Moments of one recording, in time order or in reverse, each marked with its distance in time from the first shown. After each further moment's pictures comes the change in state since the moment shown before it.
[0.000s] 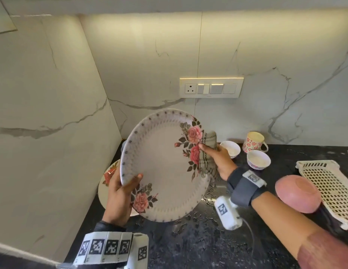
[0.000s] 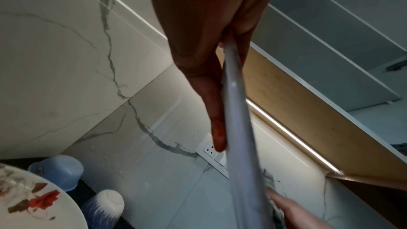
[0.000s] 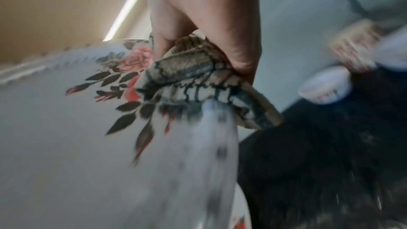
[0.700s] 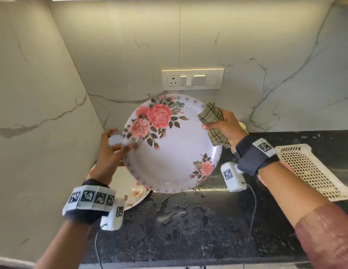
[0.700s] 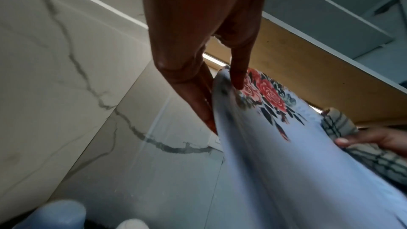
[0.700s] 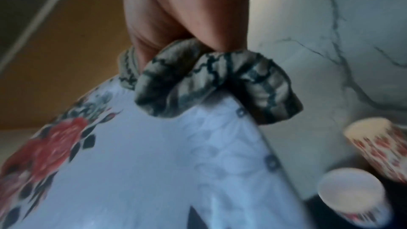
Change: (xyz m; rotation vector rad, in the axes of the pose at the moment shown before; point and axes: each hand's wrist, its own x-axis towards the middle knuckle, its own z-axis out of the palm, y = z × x) left_hand 0.066 0.018 0.007 0.389 -0.165 0.028; right_hand -0.018 -0.083 -0.032 -0.432 0.054 -0.251
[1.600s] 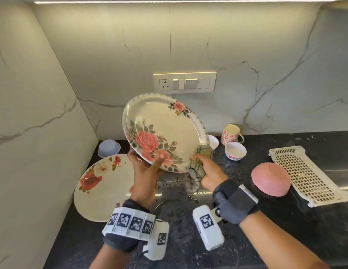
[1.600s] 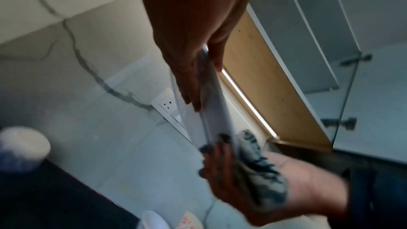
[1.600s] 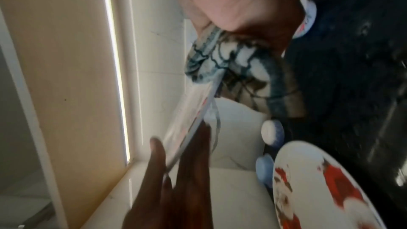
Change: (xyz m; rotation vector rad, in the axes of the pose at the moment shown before) left_hand -0.032 -0.005 0.113 -0.496 -0.006 -0.054; right_hand -0.043 0.067 0.056 0.775 0.157 0.684
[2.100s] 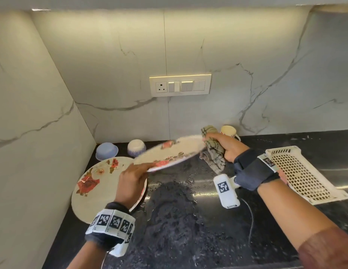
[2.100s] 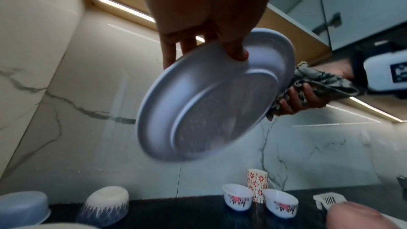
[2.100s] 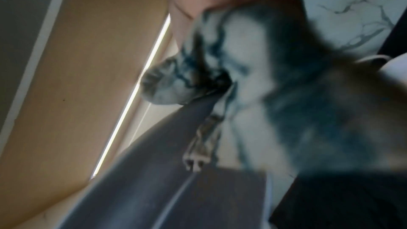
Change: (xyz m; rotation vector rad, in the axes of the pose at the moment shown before) left_hand 0.015 -0.014 -0.058 1.265 -0.212 0.678; right_hand -0.003 -0.095 -0.021 -0.387 -0.072 -0.049
